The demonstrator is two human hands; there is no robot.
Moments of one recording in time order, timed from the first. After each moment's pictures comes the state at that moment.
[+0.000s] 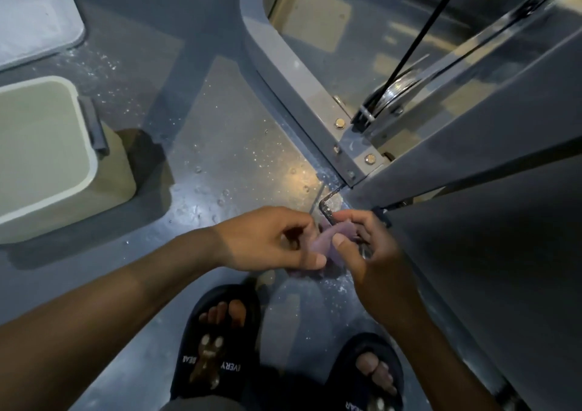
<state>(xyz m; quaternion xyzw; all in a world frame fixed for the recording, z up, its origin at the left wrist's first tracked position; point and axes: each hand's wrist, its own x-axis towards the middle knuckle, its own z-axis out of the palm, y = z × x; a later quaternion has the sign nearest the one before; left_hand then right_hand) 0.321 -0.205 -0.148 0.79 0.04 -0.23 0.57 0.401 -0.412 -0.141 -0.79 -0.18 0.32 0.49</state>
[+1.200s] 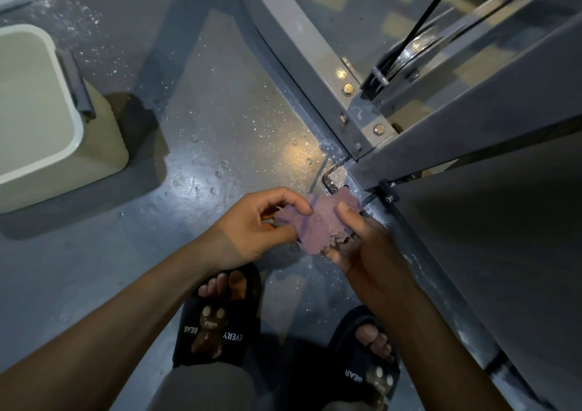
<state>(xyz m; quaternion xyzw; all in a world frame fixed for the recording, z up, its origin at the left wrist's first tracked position) 0.284 -0.228 -0.174 0.65 0.19 -0.08 0.73 0.390 -0.411 -0.172 -0.58 0.14 0.49 0.63</state>
